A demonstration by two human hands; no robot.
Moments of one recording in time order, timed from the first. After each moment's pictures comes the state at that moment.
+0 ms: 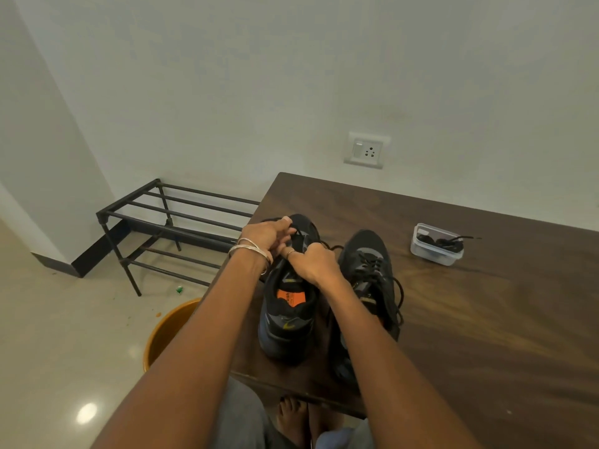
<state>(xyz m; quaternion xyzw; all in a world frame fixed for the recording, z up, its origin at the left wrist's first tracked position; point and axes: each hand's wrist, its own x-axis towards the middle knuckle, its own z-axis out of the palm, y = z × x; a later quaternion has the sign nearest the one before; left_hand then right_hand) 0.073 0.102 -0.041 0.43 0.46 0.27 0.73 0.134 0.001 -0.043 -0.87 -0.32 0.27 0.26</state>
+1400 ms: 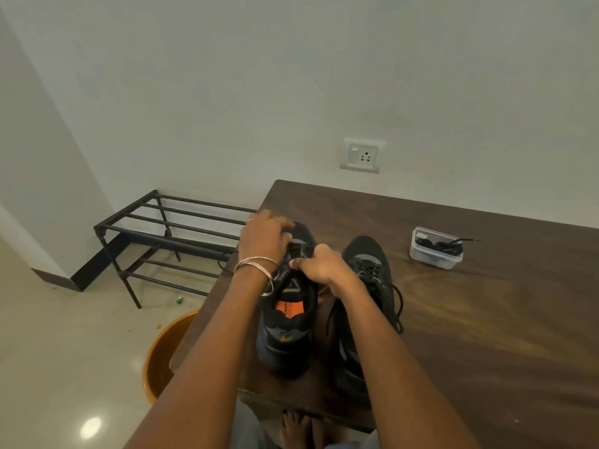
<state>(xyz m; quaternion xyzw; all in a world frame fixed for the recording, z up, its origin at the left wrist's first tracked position) 0.064 0.085 -0.016 0.89 0.39 0.20 0.11 0.149 -0.015 -0.013 -0.83 -0.34 0.32 0.30</state>
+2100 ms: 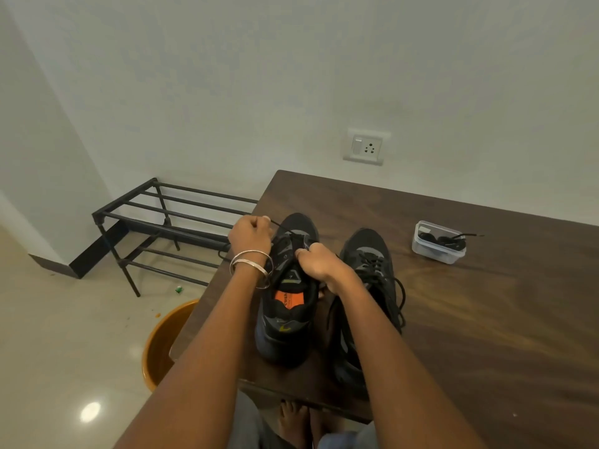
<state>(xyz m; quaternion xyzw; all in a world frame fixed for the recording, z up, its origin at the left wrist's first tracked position) 0.061 0.092 -0.043 0.63 0.51 0.40 0.42 0.141 -0.006 -0.027 -0.82 -0.33 0.37 0.29</state>
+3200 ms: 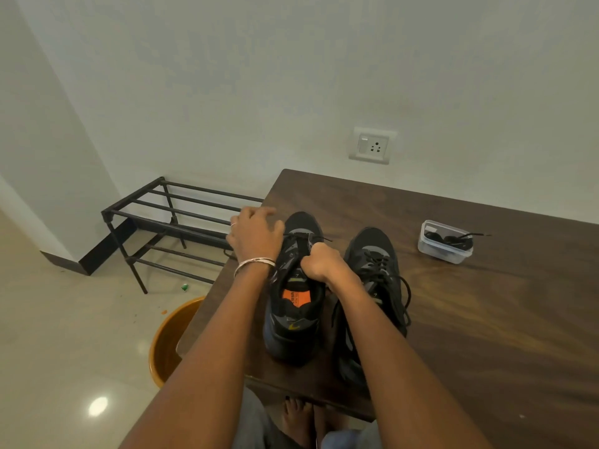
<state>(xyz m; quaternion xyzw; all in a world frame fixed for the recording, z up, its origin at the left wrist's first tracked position) 0.055 0.090 -0.041 0.78 0.51 0.30 0.20 0.139 -0.001 -0.030 -0.86 -0.34 0.32 0.22</state>
